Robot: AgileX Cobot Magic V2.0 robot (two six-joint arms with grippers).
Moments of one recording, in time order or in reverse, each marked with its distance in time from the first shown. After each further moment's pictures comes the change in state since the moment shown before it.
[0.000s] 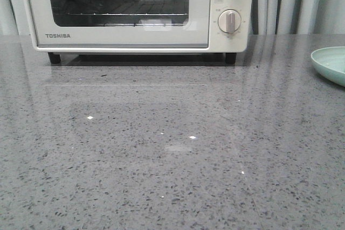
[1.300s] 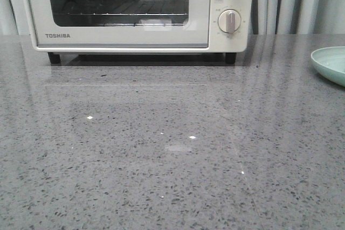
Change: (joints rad) left arm 0.000 0.000 0.000 -0.061 -0.394 -0.007; right arm 0.000 0.000 0.000 0.000 -0.504 0.000
